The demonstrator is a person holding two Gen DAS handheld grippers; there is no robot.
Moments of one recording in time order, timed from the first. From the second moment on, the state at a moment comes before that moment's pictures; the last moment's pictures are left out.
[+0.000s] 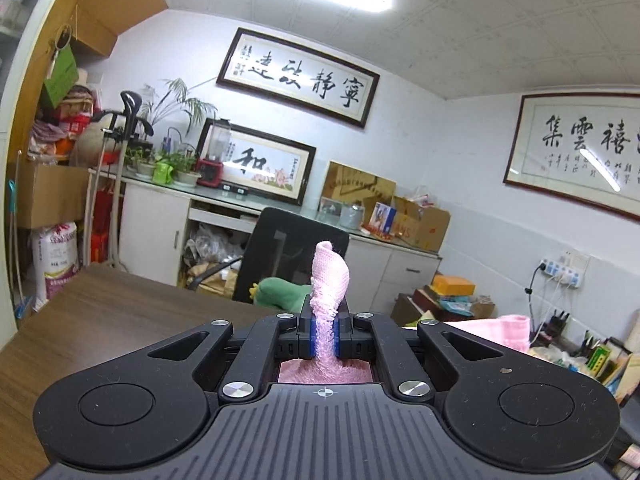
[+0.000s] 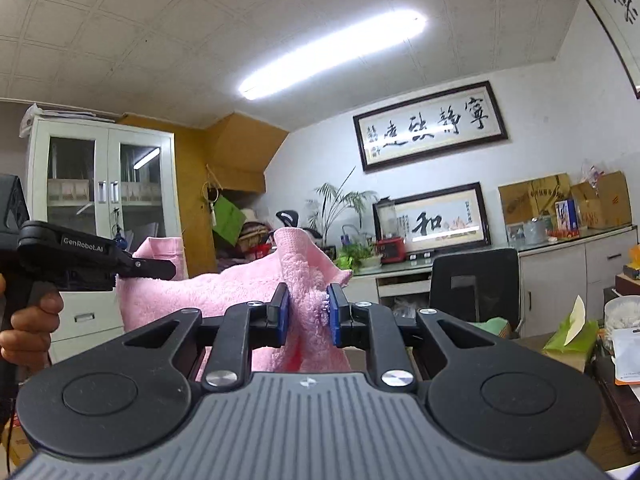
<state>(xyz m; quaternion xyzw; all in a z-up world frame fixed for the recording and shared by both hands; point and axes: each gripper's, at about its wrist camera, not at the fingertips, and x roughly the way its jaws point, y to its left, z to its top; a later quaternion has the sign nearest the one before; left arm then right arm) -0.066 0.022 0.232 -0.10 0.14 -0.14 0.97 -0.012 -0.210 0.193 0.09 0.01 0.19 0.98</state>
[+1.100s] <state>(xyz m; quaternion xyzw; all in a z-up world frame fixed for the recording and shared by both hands) -0.059 0.086 0.075 -0.12 0.26 -0.07 0.95 -0.017 -0.172 0.051 0.02 0.22 0.07 0.97</state>
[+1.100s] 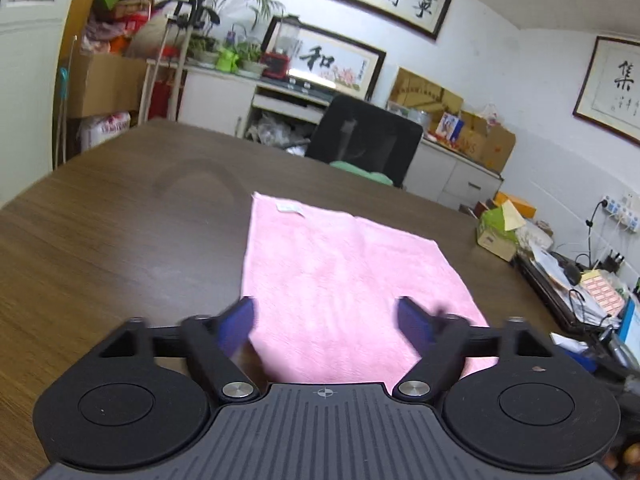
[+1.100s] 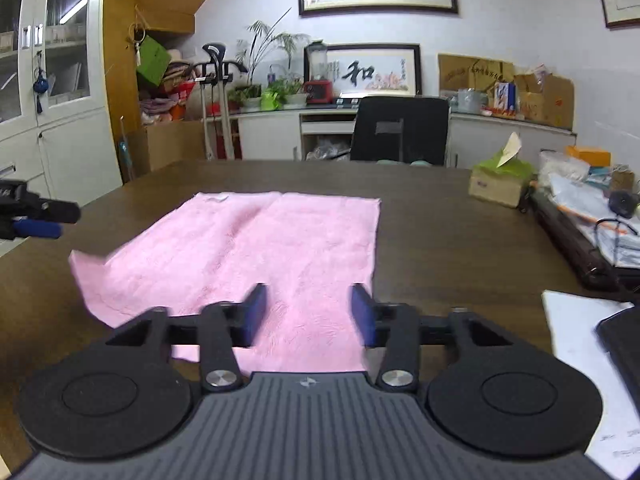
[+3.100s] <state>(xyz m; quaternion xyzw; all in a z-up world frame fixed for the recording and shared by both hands) -0.046 0.059 0.035 -0.12 0.42 -0.04 0.90 0.001 -0.179 0.009 0.00 0.33 0.08 0.94</state>
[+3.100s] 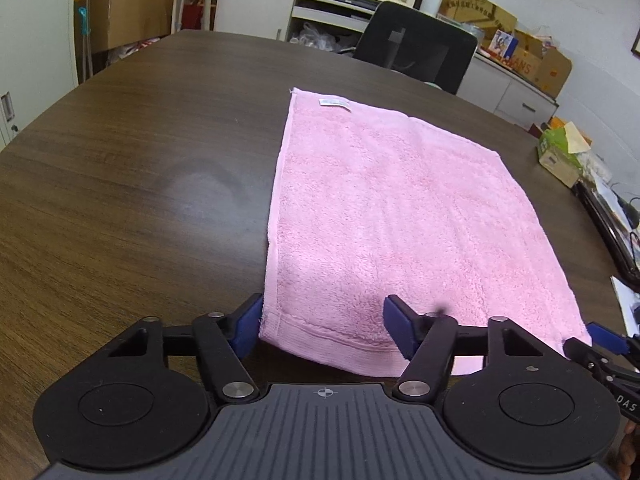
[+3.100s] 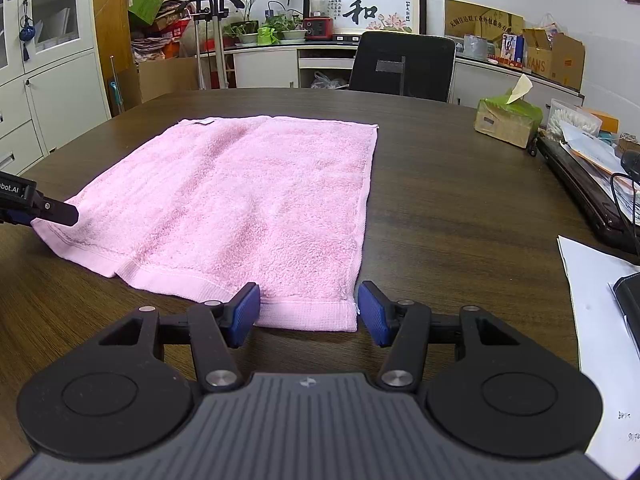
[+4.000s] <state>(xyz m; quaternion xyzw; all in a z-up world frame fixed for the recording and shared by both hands) -0.062 0.086 0.030 -0.21 0.39 -0.09 0.89 -0.021 -0.182 0.014 0.03 0.32 0.07 0.95</state>
